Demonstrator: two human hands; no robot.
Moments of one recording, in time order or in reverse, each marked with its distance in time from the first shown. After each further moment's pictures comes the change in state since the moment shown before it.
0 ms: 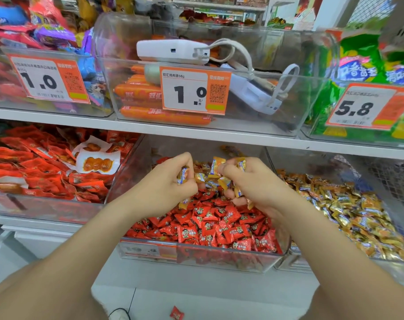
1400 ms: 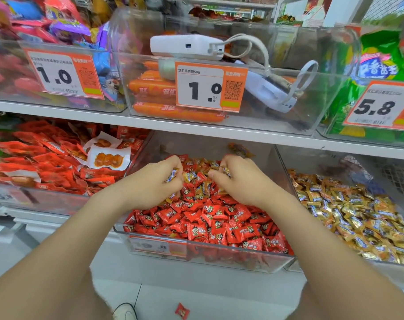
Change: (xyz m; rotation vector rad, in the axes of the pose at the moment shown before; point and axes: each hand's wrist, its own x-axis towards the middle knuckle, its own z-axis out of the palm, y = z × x) left_hand 0.005 -0.051 -0.029 0.276 -0.068 -0.051; right_hand 0.031 0.008 0.020 -0.878 0.026 -0.308
